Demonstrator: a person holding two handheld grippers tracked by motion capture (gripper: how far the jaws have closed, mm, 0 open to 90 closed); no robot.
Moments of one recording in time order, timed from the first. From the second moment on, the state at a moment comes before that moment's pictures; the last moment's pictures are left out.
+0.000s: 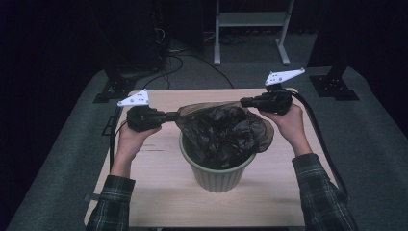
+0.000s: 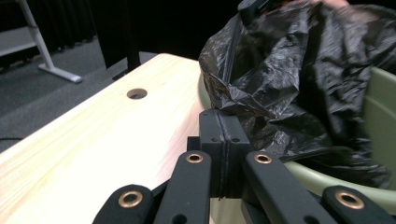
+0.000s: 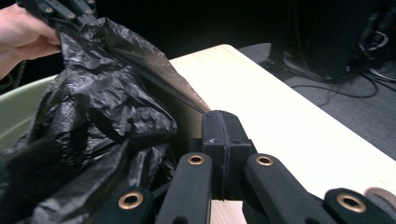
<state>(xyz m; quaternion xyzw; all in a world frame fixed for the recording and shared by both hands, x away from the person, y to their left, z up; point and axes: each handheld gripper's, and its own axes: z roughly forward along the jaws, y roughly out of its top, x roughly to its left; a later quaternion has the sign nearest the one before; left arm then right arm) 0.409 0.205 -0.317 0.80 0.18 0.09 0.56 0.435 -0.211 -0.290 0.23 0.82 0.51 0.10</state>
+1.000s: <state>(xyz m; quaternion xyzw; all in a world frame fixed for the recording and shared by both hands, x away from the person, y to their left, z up) 0.378 0.174 -0.270 0.77 0.12 0.10 0.62 0.440 -0.216 -0.298 0.26 0.82 0.50 0.10</state>
